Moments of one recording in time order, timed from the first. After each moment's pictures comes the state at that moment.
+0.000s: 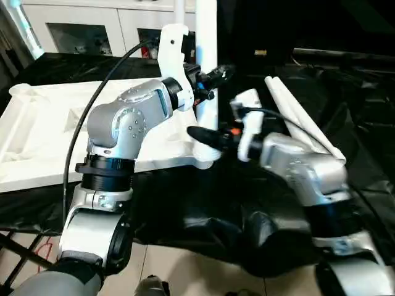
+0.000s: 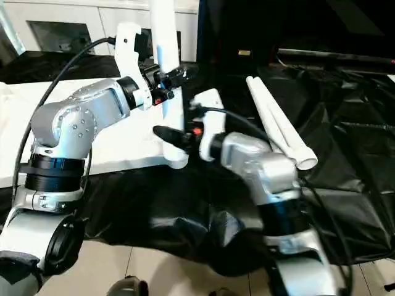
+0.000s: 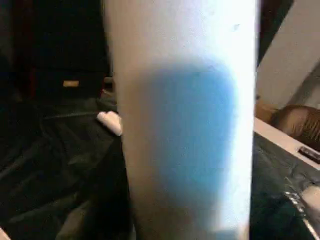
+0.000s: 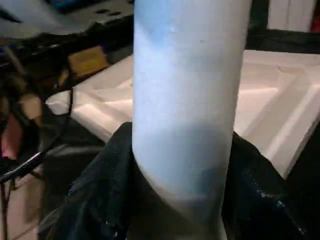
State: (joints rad) left arm -0.92 0.14 0.08 0.18 -0.52 0.81 -0.41; right arm -0.61 -0.24 0.08 0.07 0.48 0.74 0.72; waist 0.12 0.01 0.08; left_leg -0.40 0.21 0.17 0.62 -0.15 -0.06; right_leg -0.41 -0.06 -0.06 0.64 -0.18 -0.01
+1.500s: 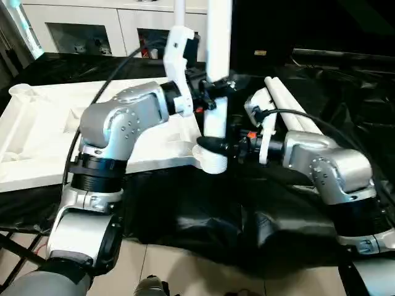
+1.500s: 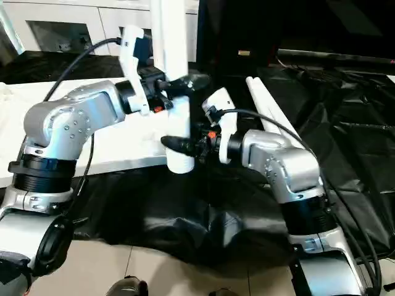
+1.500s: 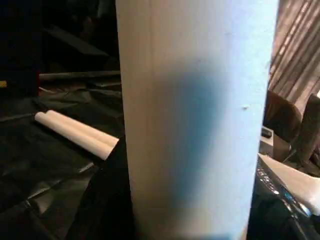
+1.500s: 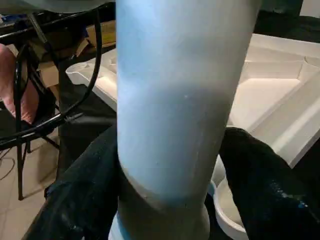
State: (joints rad) left arm -0.91 0.20 -0.01 0.15 -0.59 0.83 -0.62; right arm -0.63 -0.34 0.13 0.07 0.47 0.75 0.83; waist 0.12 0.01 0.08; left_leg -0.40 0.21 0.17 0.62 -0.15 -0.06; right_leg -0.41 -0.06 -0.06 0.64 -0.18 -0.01
